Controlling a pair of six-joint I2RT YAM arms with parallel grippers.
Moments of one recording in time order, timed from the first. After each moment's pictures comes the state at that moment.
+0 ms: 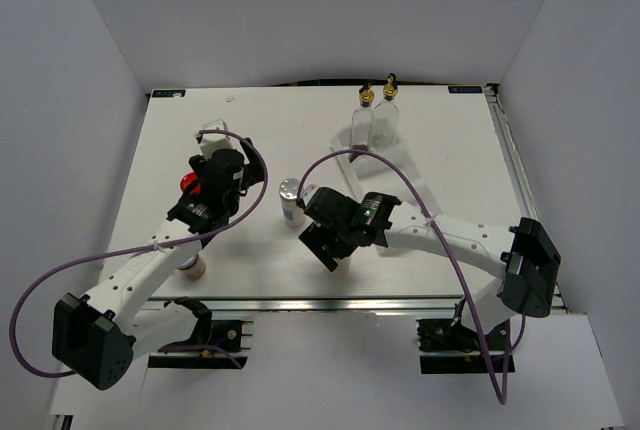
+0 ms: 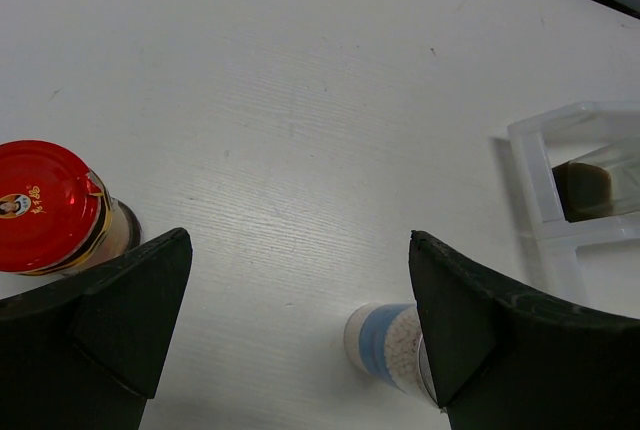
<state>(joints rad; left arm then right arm) -0.51 1.08 0.84 -0.21 -0.57 -0.50 1.15 1.53 1.25 -0.83 0.18 0.20</state>
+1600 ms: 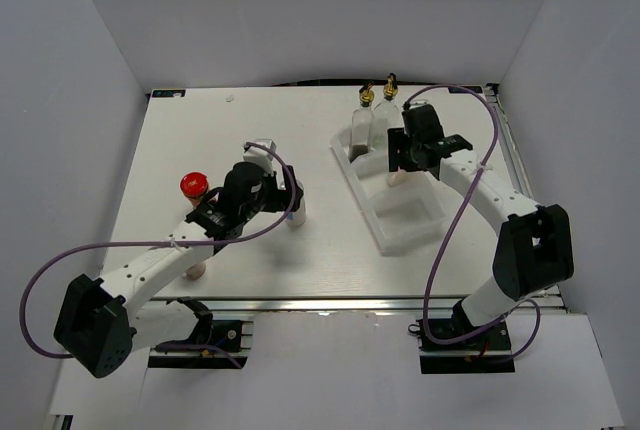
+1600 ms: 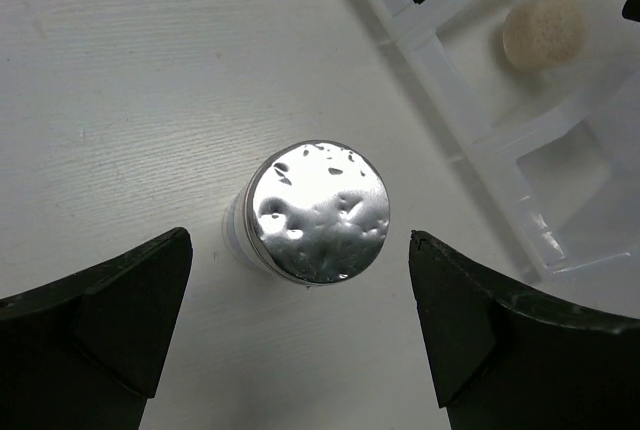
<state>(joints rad) -0.60 1.13 0.75 -0.10 -0.14 -0.42 0.40 1.56 1.24 -0.52 0.23 0.18</state>
